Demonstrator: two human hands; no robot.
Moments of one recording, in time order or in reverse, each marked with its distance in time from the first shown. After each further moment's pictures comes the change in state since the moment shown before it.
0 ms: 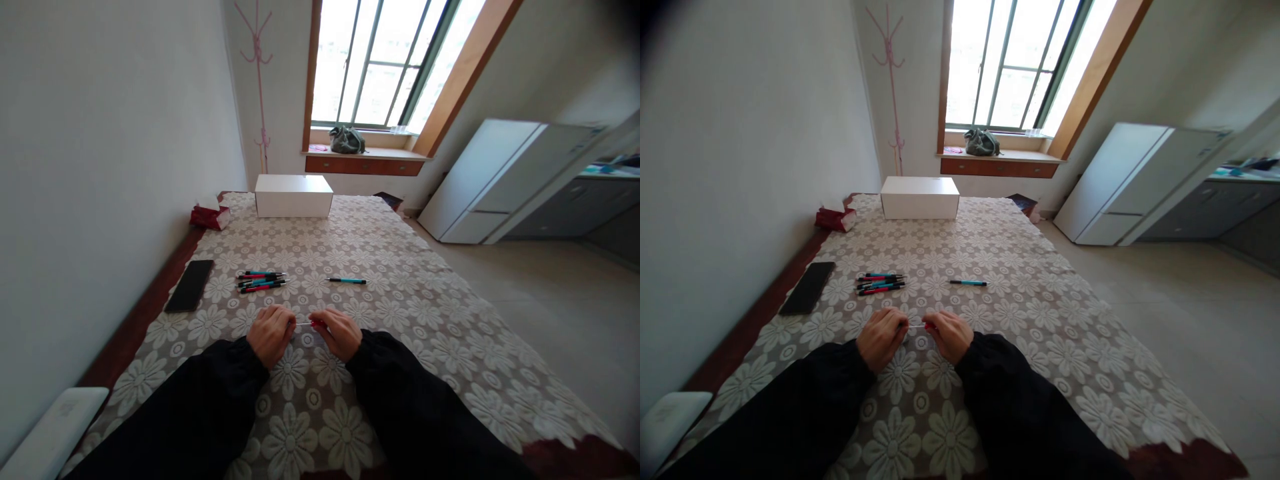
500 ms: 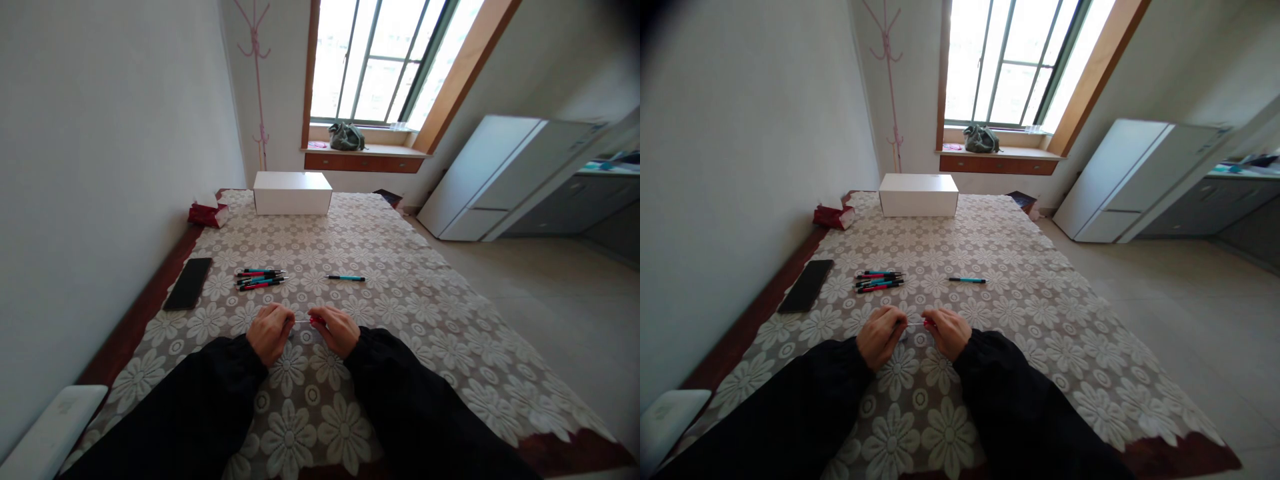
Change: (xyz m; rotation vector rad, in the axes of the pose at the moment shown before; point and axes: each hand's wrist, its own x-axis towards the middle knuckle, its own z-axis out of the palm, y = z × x) left_hand -0.004 -0.007 0.009 -0.132 0.050 -0.019; right_hand -0.001 0.001 0.003 -0.024 0.004 0.017
